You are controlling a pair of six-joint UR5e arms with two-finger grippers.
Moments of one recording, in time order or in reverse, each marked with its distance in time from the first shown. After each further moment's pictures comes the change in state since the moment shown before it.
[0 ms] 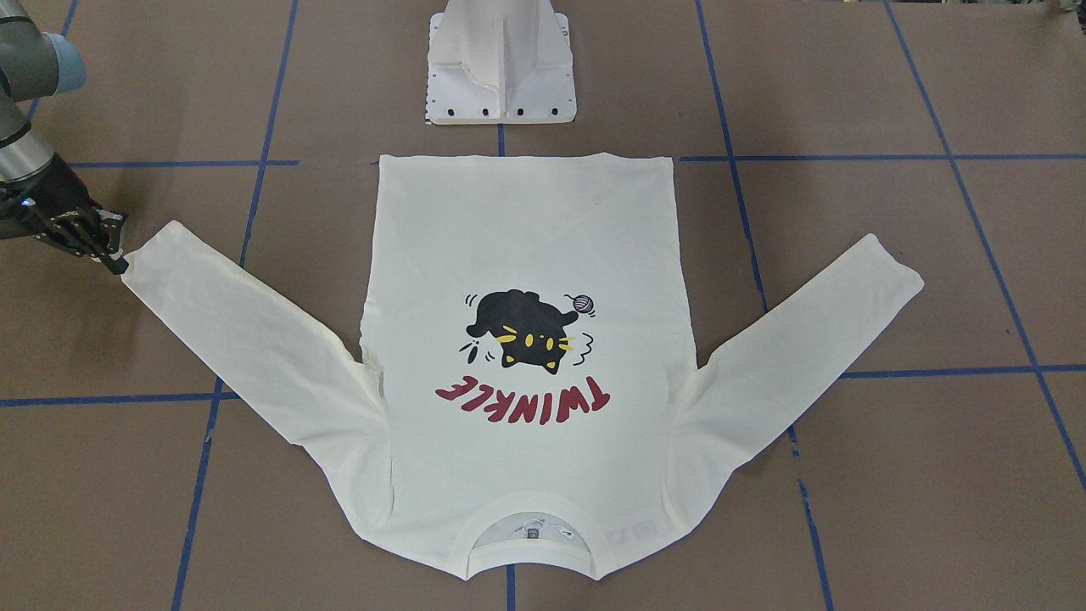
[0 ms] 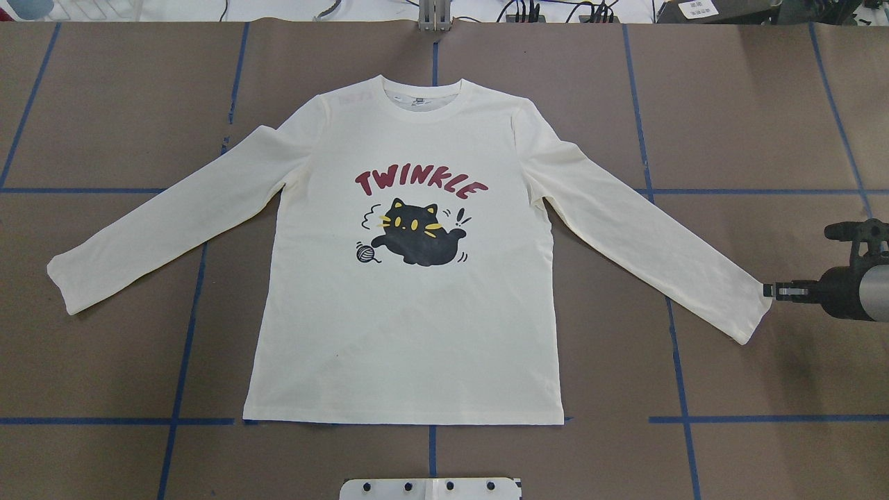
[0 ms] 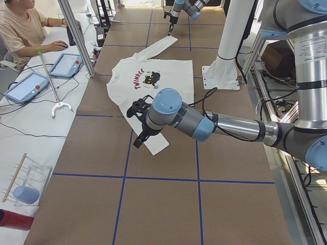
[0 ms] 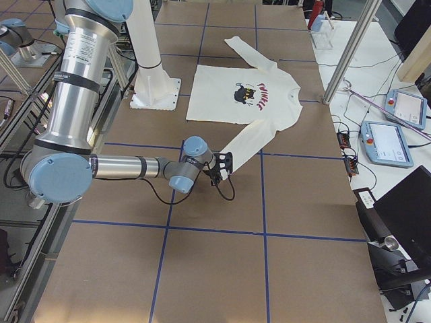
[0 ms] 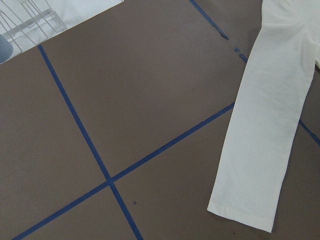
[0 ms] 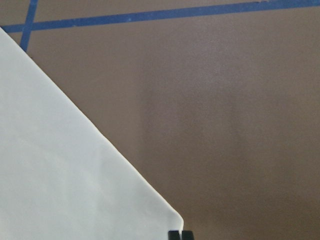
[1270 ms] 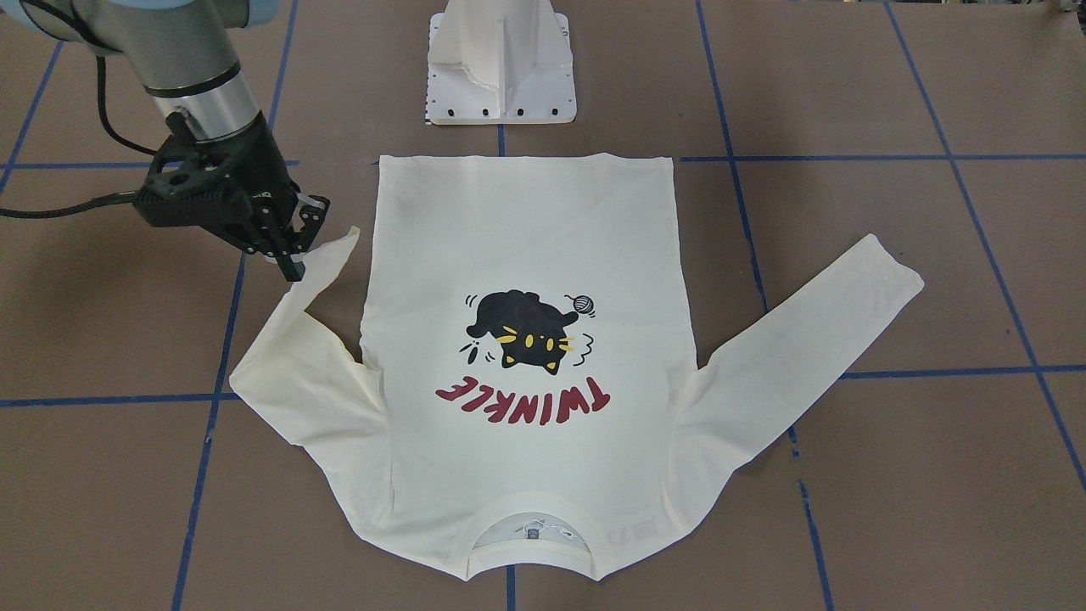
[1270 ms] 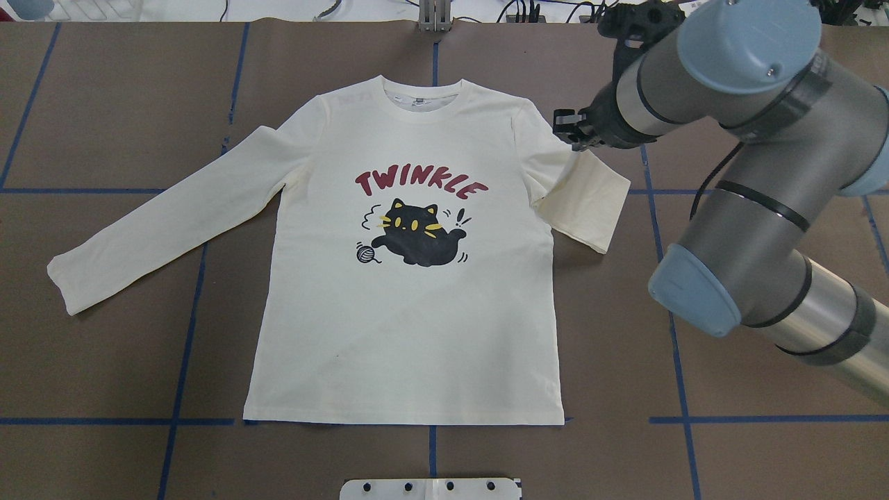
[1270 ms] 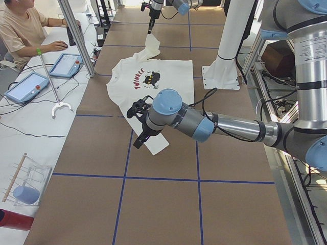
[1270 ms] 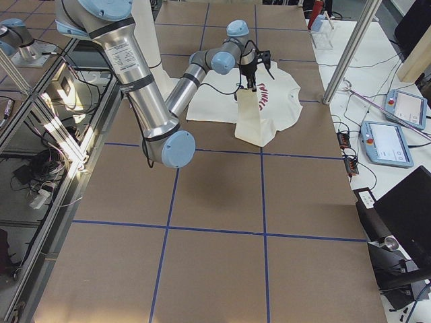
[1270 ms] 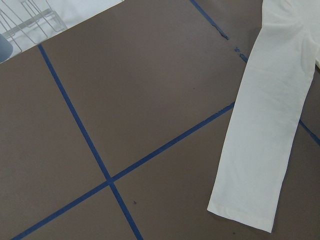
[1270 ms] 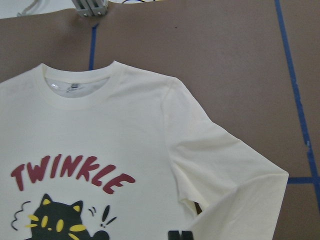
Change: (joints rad) left arm 0.000 0.001 0.002 0.002 0.000 -0.002; right arm 0.032 0.883 0.255 -1.151 -0.030 0.000
